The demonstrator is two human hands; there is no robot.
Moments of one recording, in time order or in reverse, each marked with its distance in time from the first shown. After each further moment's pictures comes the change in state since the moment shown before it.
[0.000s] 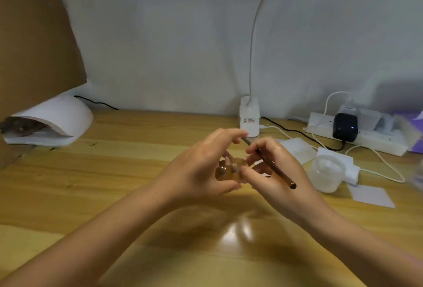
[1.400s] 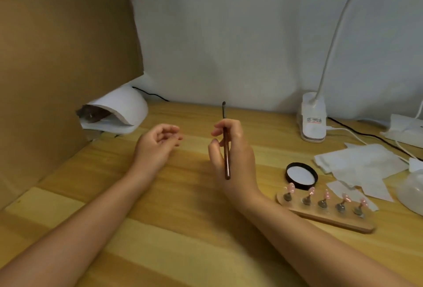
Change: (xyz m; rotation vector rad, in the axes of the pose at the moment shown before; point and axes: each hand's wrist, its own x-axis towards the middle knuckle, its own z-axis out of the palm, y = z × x) left_hand -0.076 -0.115 -0.063 -0.324 0.639 -0.741; right_hand 0.058 -0.015 0.160 0.004 0.121 -0.181
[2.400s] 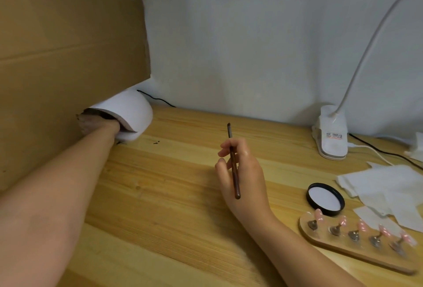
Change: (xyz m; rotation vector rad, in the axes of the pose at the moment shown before) left_hand 0.127 -0.049 -0.078 0.384 0.693 -0.564; right_hand 0.003 0.020 0.016 -0.044 -0.091 0.009
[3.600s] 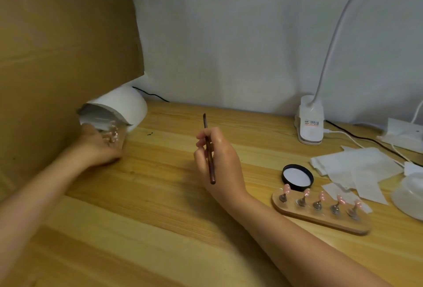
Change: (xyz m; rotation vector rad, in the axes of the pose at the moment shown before) left_hand -0.078 -0.024 -0.081 0.555 -0.521 0.170; right_hand -0.007 -0.012 -0.004 0.120 -0.051 -0.032
